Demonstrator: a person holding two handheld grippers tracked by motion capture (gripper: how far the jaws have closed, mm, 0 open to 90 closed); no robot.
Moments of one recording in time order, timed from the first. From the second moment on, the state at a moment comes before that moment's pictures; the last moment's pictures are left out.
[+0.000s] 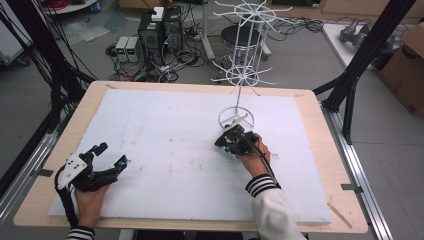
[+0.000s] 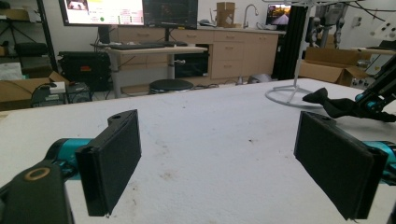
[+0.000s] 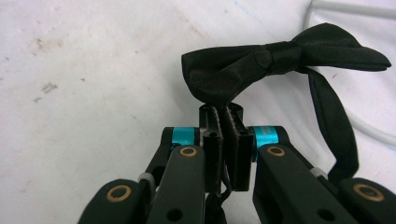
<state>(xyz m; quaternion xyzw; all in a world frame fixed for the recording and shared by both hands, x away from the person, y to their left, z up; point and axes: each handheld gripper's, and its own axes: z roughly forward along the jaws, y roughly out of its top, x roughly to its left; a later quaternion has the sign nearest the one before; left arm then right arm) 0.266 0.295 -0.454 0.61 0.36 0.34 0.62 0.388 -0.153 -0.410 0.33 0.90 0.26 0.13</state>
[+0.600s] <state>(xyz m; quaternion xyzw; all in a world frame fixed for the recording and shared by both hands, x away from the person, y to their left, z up) 0.266 0.294 -0.454 0.61 0.36 0.34 0.62 0.365 -0.165 -0.383 0.33 0.87 0.34 0.17</state>
